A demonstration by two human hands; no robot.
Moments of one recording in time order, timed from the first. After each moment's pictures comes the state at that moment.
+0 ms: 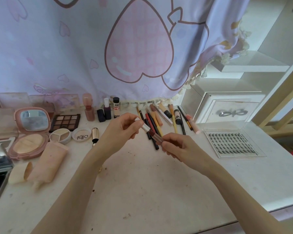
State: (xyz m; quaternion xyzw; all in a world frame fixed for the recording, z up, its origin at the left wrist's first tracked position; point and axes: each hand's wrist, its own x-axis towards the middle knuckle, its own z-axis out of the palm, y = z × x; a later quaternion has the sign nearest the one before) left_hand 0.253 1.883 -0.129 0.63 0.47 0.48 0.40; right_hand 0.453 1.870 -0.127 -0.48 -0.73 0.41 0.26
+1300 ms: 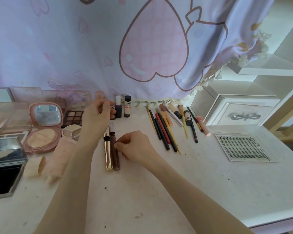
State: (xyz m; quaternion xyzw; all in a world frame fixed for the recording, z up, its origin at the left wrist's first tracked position) left_hand 0.195 1.903 -0.130 0.45 0.61 0.60 0.26; right_hand 0.316 1.879 -0.138 -0.54 -0.71 0.42 0.19
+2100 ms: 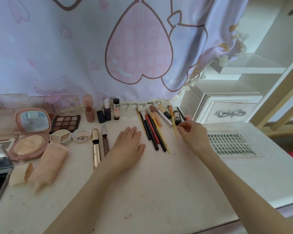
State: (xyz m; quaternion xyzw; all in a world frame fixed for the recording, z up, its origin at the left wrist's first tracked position) left_hand 0.269 1.889 -0.168 0.76 0.63 0.10 0.16; right_hand 0.468 1.919 -0.142 -0.69 -0.63 0.17 0.33
